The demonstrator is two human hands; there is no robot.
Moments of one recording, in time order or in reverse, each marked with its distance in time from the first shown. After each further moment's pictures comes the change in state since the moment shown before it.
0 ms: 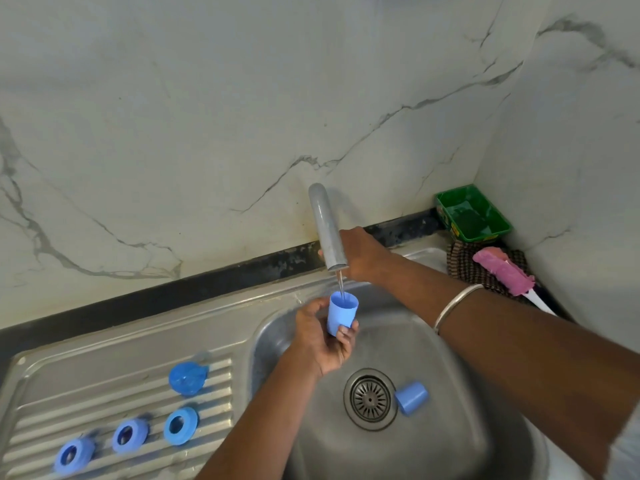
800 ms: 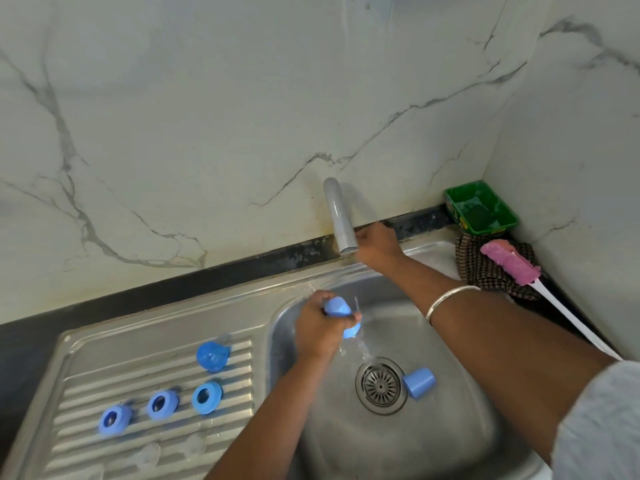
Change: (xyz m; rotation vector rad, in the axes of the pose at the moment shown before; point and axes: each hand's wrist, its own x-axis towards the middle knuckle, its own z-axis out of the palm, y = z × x) left_hand -0.015 -0.023 -0.026 0.961 0.528 0.855; right_hand -0.003 0.011 0.015 0.280 0.253 0.279
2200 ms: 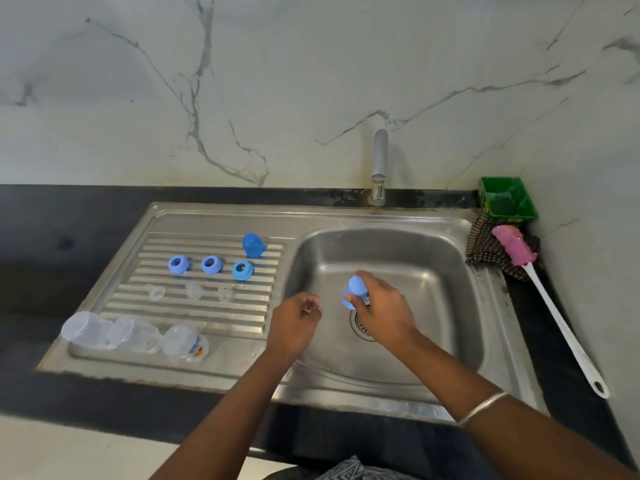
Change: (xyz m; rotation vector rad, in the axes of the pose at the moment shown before) left_hand -0.162 -0.080 -0.051 0.183 0.170 0.024; right_hand -0.226 0.080 0.029 -0.260 -0.194 -0.433
